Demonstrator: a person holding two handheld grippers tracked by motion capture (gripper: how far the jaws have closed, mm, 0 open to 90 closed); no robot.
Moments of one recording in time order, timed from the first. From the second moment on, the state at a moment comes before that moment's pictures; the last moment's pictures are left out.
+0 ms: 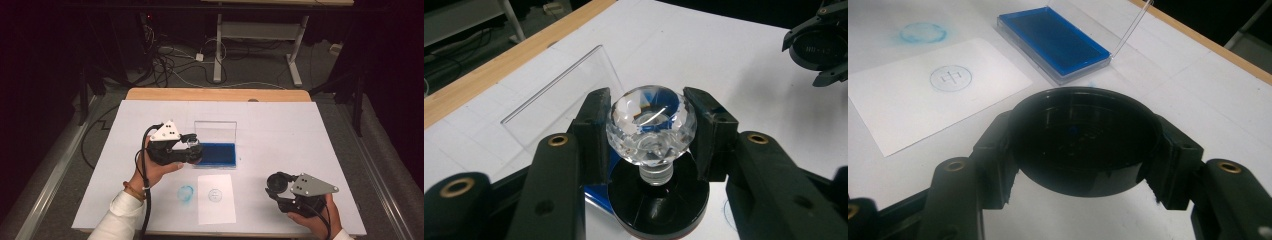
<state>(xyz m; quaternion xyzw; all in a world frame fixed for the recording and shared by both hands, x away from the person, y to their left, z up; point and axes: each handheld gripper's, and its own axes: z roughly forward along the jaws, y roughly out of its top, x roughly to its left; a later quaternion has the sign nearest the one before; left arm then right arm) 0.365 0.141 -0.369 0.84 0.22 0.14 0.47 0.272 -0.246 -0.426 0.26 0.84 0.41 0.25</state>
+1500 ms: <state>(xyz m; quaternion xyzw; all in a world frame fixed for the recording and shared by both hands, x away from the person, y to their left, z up) 0.432 0.077 -0.407 0.88 0.22 0.13 0.41 0.271 -0.241 -0.428 0.24 0.85 0.40 0.24</state>
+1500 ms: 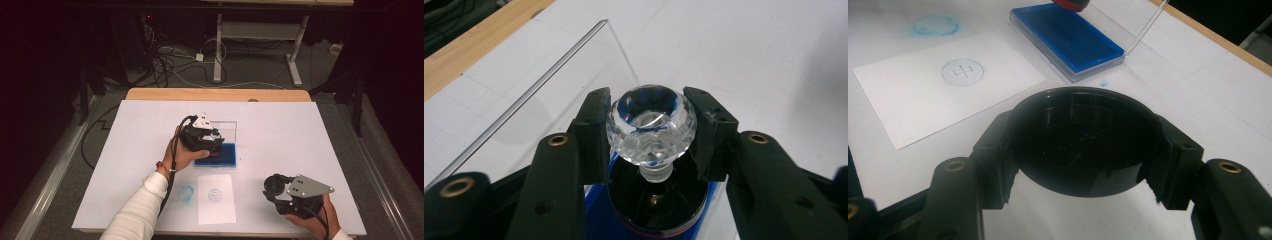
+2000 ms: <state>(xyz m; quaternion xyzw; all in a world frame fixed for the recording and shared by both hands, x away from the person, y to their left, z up) 0.433 0.073 -0.427 0.87 0.22 0.14 0.41 0.271 -0.241 -0.431 0.24 0.85 0.39 0.25</state>
